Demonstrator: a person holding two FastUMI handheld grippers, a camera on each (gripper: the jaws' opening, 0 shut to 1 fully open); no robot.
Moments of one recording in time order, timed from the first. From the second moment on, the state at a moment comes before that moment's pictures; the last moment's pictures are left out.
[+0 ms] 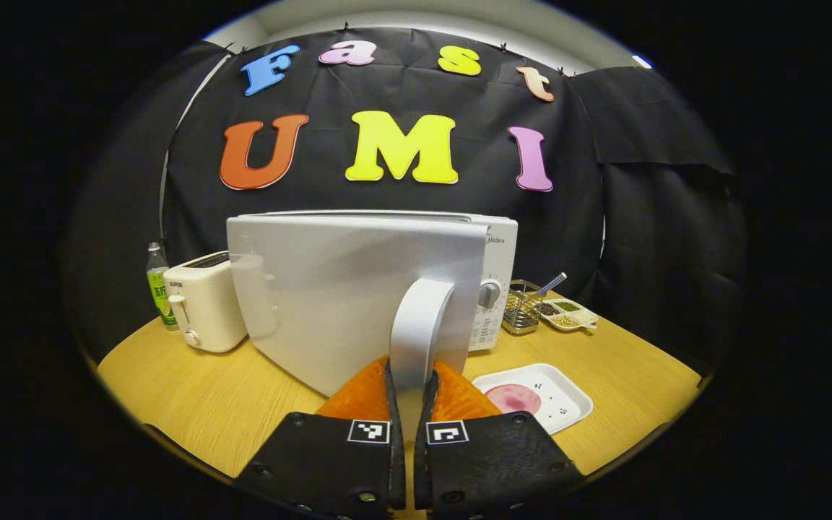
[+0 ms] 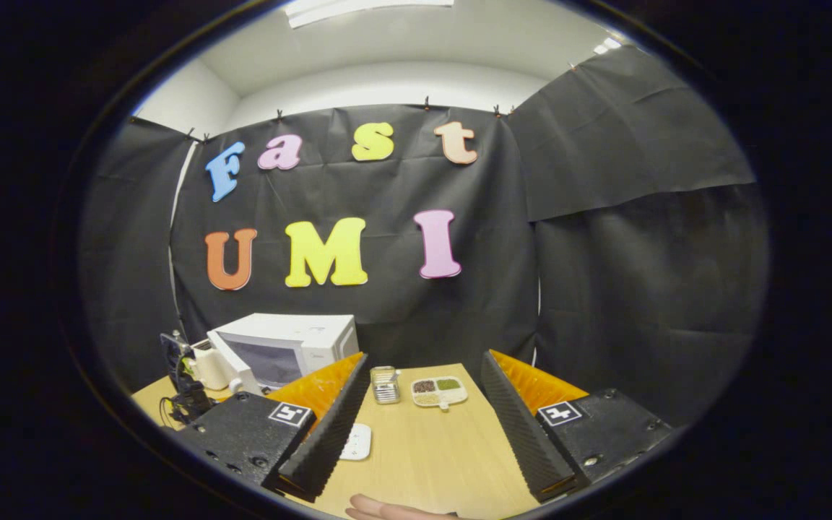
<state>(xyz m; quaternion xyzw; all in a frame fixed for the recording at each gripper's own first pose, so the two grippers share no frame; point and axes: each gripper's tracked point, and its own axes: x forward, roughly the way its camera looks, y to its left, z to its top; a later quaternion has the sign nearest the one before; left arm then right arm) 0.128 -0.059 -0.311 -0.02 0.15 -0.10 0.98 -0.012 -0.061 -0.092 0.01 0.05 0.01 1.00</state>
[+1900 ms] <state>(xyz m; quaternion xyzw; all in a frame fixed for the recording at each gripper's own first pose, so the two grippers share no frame) -0.039 0.114 -0.138 -0.03 0.05 0.07 1.00 0.070 0.005 -0.198 -0.09 0.24 0.08 0.96</state>
